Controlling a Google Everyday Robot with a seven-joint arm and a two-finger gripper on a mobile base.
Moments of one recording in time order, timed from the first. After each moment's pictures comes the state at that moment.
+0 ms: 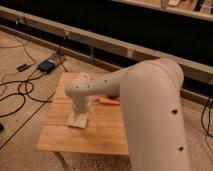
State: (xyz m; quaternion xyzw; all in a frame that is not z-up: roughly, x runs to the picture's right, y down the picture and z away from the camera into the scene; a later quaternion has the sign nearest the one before) arm -0.127 0.170 0.821 -0.30 0.19 0.57 0.74
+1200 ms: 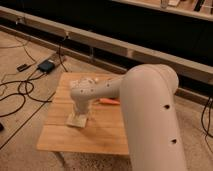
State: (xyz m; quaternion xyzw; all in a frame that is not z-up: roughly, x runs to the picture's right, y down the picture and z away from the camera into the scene) arm -0.143 0.180 0.860 -0.33 0.14 0.58 0.73
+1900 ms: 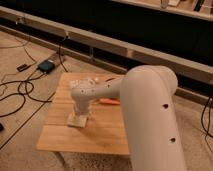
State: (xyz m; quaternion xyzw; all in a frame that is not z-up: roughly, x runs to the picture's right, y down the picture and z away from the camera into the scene) arm -0.146 0.182 0.863 -0.33 0.14 0.58 0.73
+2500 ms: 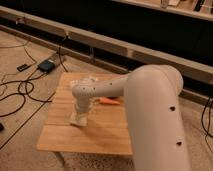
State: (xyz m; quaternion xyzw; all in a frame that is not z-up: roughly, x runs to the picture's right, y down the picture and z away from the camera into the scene) arm -0.133 0.169 0.850 -0.33 0.14 0.59 0.72
